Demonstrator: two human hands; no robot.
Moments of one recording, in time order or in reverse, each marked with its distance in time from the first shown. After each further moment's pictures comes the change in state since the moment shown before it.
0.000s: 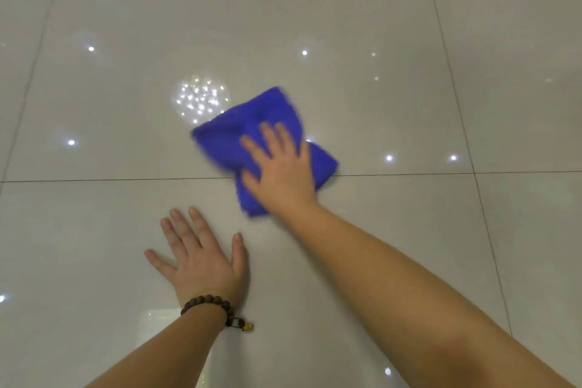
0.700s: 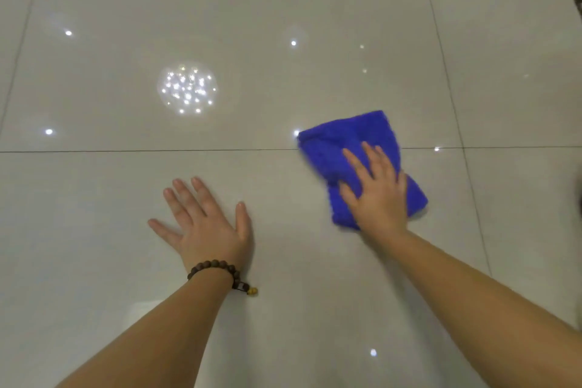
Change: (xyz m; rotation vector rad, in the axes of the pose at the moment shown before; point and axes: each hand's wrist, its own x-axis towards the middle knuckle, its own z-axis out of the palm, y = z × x) left_hand 0.001 -0.003 0.001 -0.011 0.004 0.024; right_hand -0.125 0.108 -0.013 -0.090 0.152 0.276
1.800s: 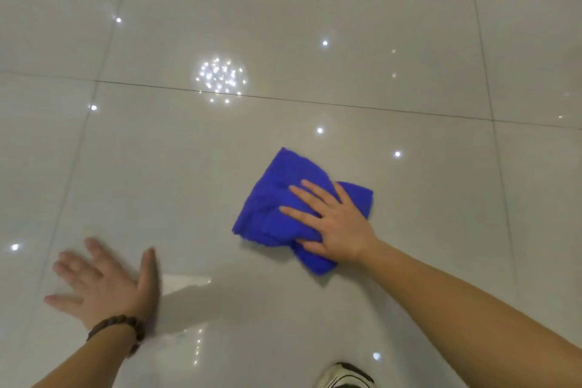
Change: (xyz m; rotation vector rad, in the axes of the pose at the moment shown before) left_hand -0.123 -0.246 -0.001 0.006 -0.034 -0.418; right_hand -0.126 -0.086 -0.001 -0.014 -0.174 -0.826
